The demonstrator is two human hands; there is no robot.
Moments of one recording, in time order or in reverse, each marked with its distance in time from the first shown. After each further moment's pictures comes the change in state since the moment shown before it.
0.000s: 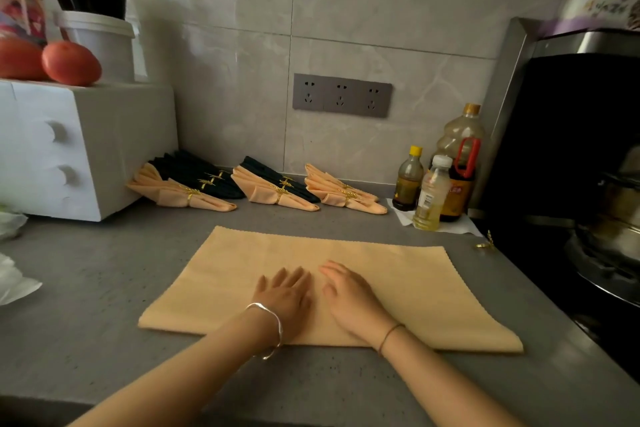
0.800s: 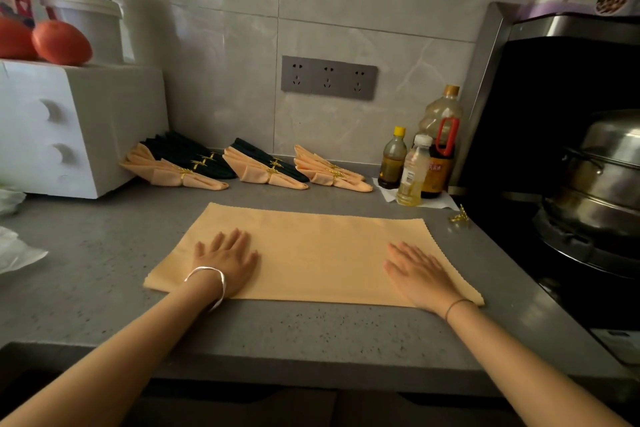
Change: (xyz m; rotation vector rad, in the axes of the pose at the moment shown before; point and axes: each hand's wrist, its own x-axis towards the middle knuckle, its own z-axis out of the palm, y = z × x) left_hand -0.012 -0.063 -0.002 0.015 0.056 -0.237; right_hand -0.058 0.103 -0.052 -0.325 -0.093 0.289
